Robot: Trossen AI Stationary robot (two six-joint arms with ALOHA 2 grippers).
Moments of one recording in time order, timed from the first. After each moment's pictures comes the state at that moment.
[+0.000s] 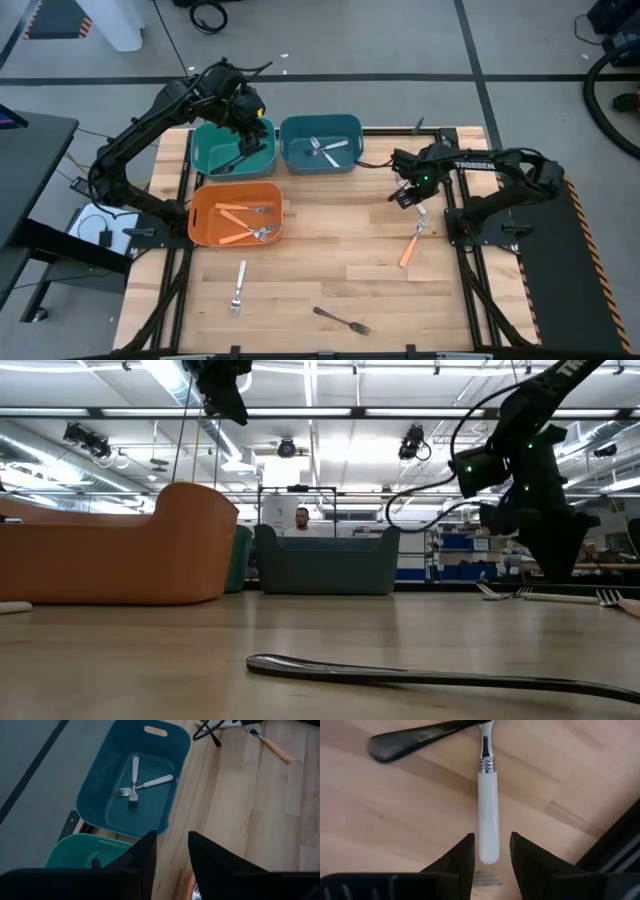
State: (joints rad) left arm 0.68 1.42 1.66 -1.13 0.24 0.27; right arm -0.56 1.35 0.70 -1.00 -0.03 0.57
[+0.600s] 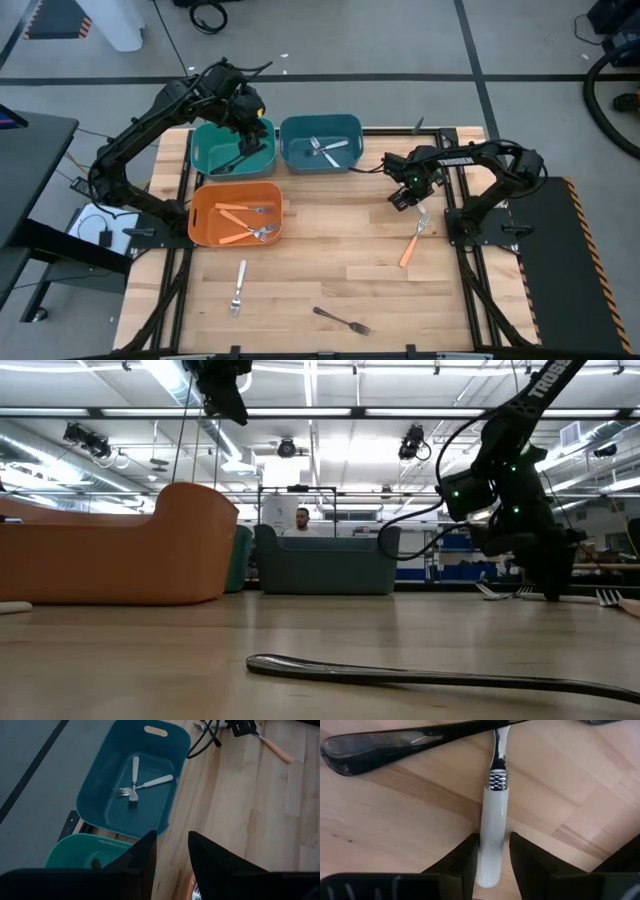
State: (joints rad) left arm 0.68 1.42 1.66 -1.13 0.24 0.27; right arm -0.56 1.56 0.70 -0.92 0.00 0.51
